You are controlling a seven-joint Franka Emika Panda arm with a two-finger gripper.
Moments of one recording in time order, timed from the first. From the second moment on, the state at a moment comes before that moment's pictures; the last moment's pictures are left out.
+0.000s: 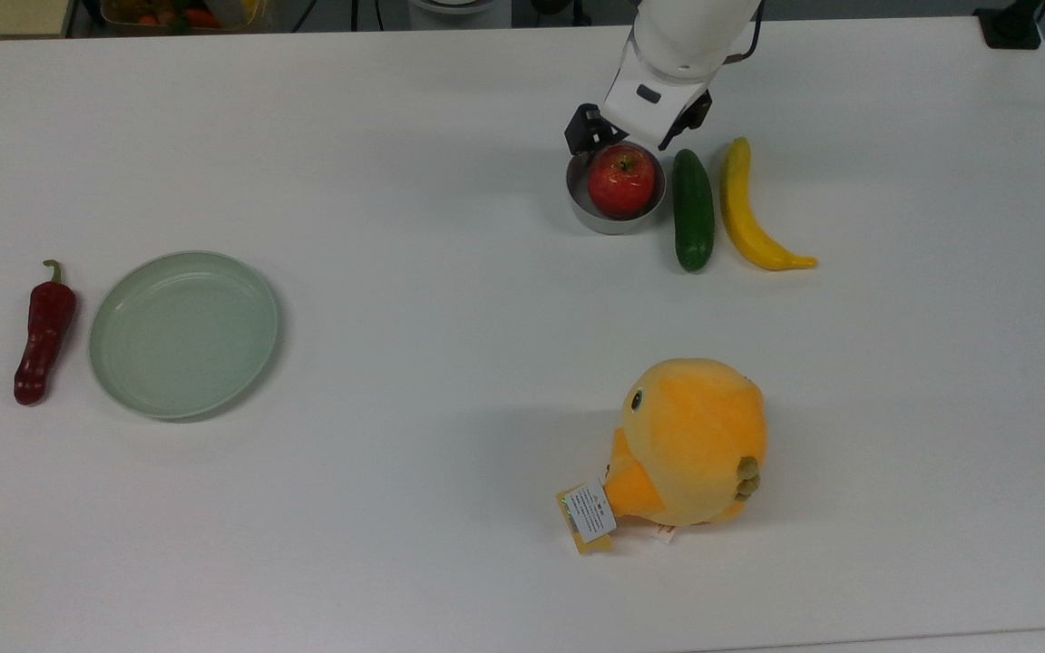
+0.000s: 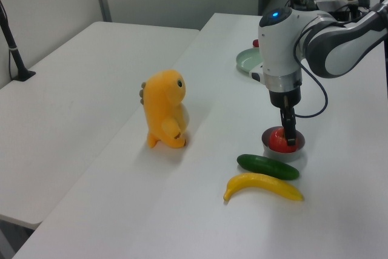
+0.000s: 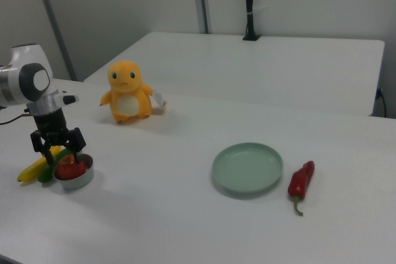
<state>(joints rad) 0.19 0.21 0.33 -1.95 -0.13 1.97 0.21</state>
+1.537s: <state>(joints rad) 0.19 0.20 0.33 -1.91 -0.17 2.00 0.20</state>
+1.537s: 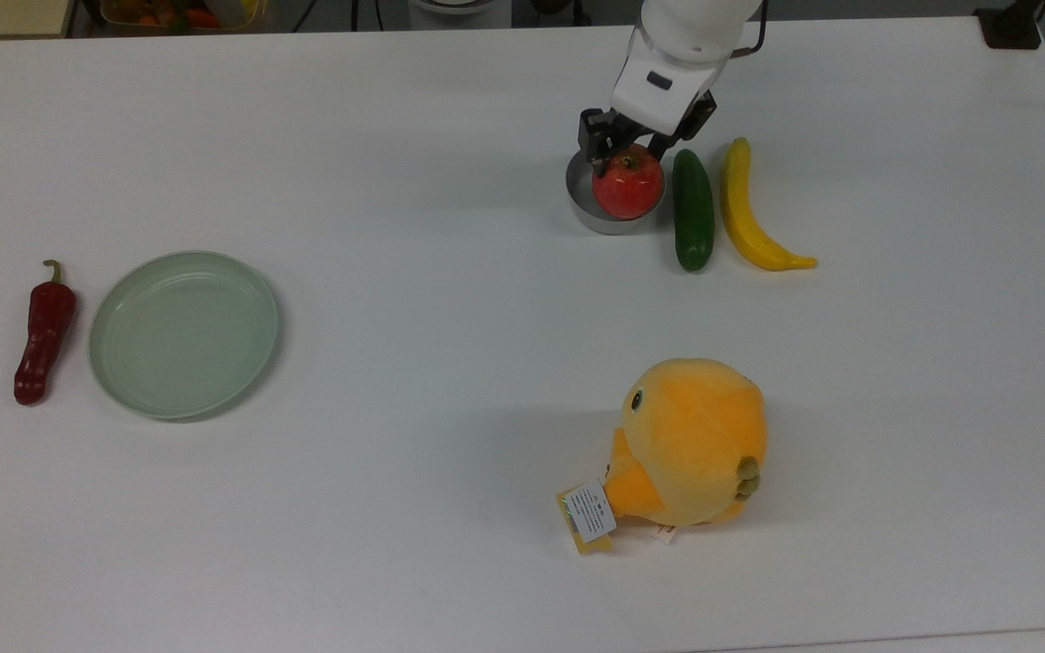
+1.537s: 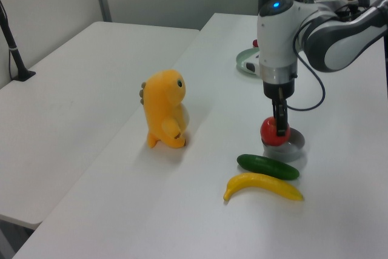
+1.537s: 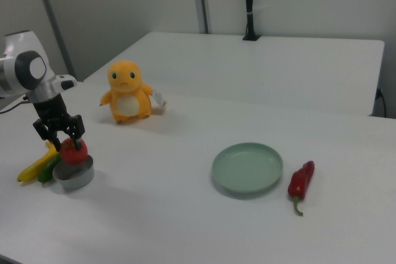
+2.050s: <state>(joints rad) 0.07 0.16 0.32 -1.84 -0.17 1.97 0.17</state>
